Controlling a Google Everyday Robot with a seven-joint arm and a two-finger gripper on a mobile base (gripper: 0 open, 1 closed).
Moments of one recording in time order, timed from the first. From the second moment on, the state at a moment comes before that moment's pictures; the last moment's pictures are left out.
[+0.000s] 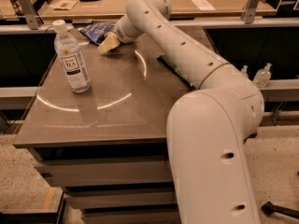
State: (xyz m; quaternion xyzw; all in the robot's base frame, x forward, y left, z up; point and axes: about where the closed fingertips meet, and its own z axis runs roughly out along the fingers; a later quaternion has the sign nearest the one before) arm 0.876 0.119 0.847 -0.40 0.81 0.11 0.43
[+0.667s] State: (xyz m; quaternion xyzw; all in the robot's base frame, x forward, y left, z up) arm 0.877 0.111 0.850 -0.40 0.80 0.12 0.42
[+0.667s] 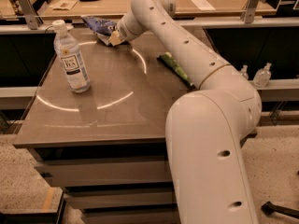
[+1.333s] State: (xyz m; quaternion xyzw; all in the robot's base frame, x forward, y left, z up) arm 0.872 0.083 0.860 -0.38 0.81 0.12 0.43
